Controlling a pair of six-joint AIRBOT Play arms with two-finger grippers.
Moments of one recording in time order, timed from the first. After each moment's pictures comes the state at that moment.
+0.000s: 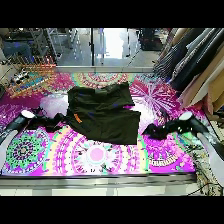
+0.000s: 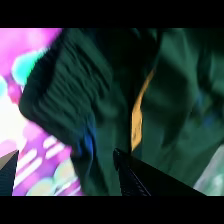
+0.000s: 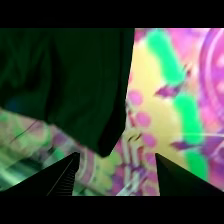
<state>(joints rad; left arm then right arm) 0.17 -1.67 1.17 0.77 -0.88 -1.50 -0.20 -1.50 0.98 -0.76 1.28 1.21</state>
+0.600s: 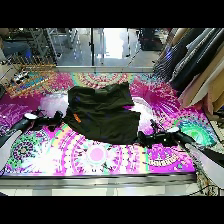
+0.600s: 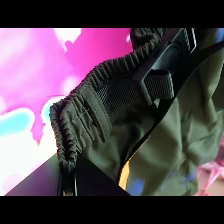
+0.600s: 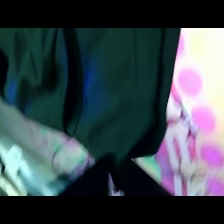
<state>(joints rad) 0.16 -1.73 1.17 0.64 -0.72 -1.56 -0.07 -1.53 0.78 -0.46 1.03 1.11</state>
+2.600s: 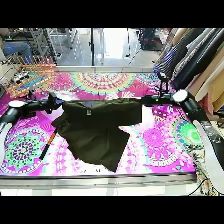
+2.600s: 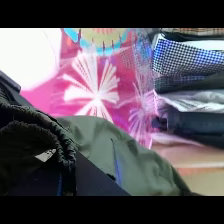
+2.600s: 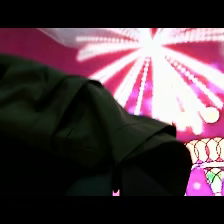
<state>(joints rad) 0.21 -1.72 1.42 0.37 -0.91 -1.25 0.01 -1.50 1.43 -0.95 0.91 1.19</state>
